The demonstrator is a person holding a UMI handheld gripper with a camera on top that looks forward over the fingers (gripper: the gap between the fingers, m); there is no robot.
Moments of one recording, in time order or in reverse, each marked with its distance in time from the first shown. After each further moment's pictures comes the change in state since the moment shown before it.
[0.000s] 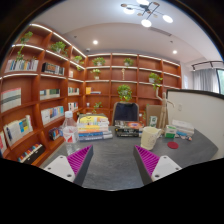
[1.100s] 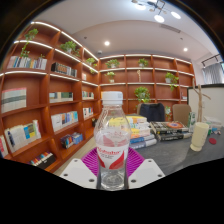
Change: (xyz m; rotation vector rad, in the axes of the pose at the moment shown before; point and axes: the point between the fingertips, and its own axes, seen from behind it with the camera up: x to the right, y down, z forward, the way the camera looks) arm -0.179 0.021 0.173 0.074 -0.148 0.037
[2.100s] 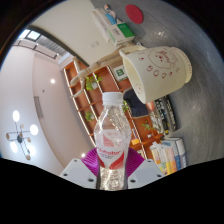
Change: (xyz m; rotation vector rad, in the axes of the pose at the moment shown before) arm 0.286 -0.142 0.048 0.413 -0.219 1.916
